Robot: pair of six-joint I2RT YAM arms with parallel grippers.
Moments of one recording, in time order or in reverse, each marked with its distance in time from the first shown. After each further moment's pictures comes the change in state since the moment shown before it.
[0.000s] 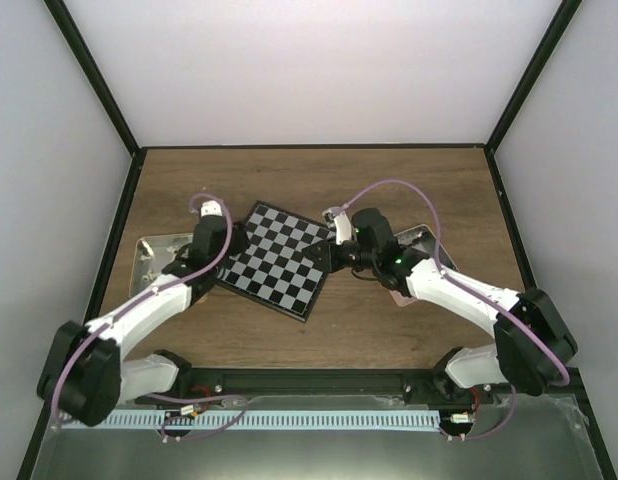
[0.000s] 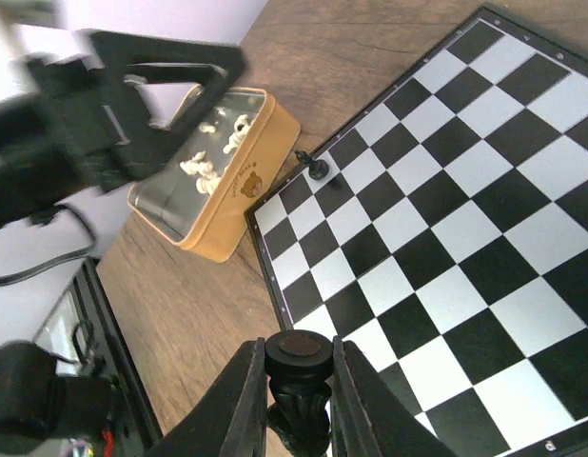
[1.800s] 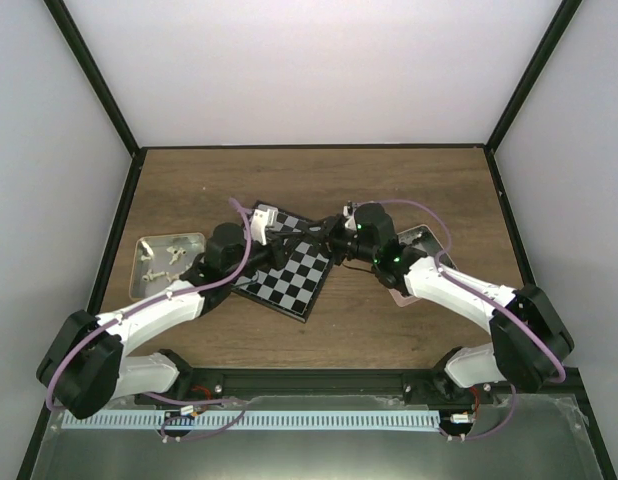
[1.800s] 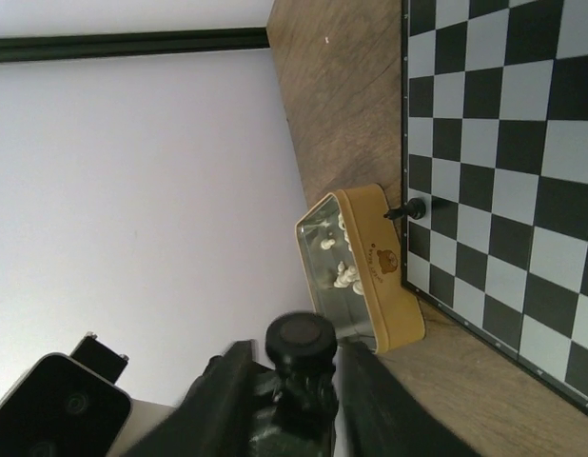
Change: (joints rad) left arm -0.185 -0.006 -0.032 0.412 0.647 -0.021; right arm -0.006 0.029 0.009 0.196 0.107 1.035
